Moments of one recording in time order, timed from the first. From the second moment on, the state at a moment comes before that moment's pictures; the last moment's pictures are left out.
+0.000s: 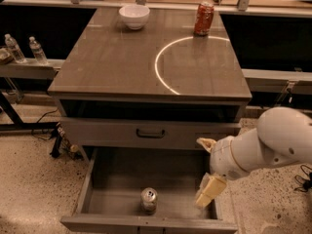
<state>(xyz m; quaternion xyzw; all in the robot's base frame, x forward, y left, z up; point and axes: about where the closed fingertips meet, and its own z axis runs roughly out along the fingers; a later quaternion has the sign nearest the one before) 0.412 -0.122 0.692 -0.60 0.74 0.18 0.25</state>
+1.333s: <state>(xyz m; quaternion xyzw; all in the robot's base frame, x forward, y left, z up) 0.465 -0.066 0.581 -0.54 0.75 0.21 0.31</state>
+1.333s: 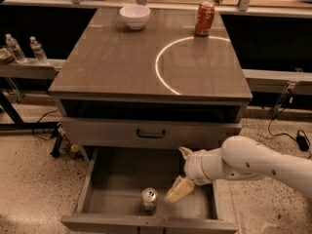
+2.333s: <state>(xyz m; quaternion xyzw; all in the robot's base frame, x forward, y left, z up) 0.478 -0.052 0.466 -0.52 0.77 0.25 0.28</state>
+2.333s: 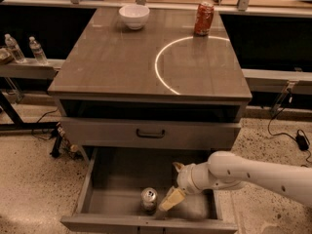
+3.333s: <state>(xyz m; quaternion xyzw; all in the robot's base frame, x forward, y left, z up) 0.472 -0.009 0.440 -0.50 0.75 0.31 0.31</state>
